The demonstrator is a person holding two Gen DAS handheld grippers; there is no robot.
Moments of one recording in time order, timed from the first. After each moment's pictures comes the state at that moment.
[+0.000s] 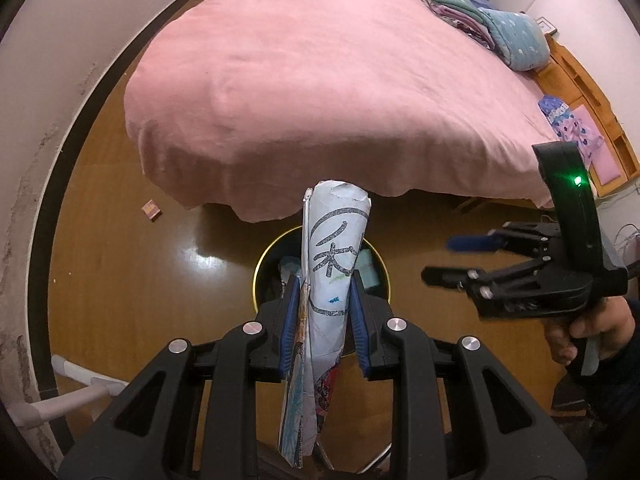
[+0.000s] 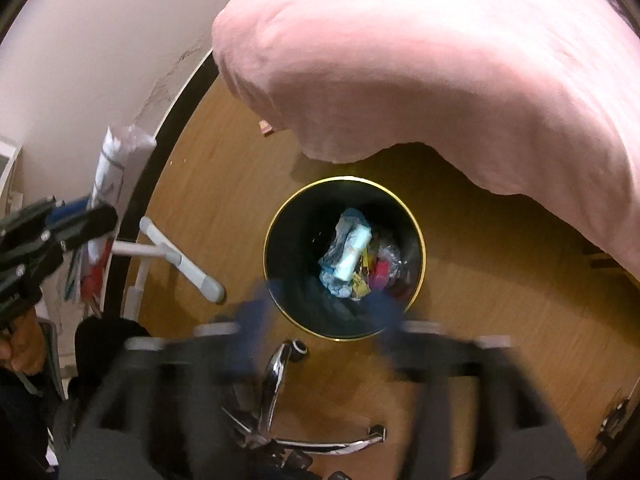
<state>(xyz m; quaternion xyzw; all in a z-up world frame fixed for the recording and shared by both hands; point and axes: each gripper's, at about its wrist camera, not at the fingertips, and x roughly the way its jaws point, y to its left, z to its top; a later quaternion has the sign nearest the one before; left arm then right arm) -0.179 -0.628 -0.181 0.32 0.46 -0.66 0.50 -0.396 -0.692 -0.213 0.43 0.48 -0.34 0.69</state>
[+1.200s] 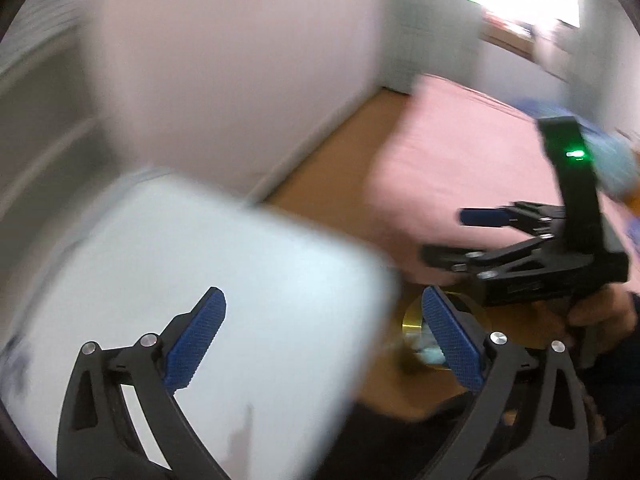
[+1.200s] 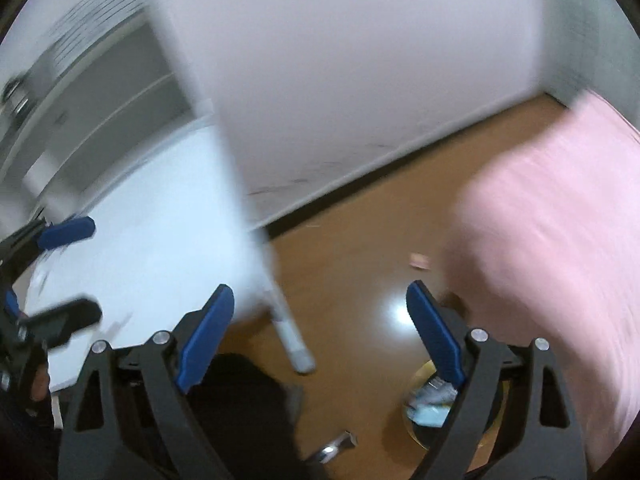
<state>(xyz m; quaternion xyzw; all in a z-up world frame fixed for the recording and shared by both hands) -0.005 -0.308 0.031 0.20 0.35 -0.45 0.80 -0.105 -0.517 -0.014 0.18 0.42 -0.12 0.88</state>
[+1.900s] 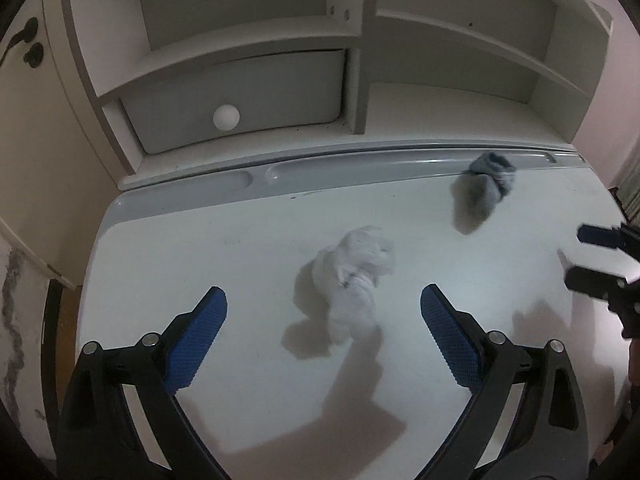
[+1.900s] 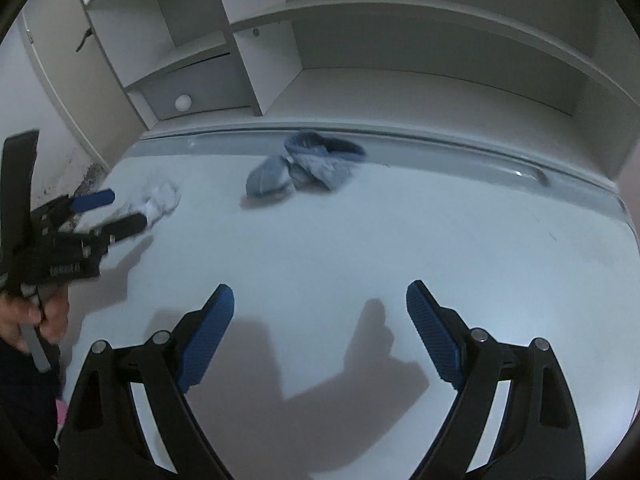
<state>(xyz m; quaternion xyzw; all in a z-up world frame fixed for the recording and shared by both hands) 0.191 0.081 -0.035 0.04 0.46 -0.08 0.88 0.188 -0.176 -0.028 0.02 0.49 0.16 0.86</state>
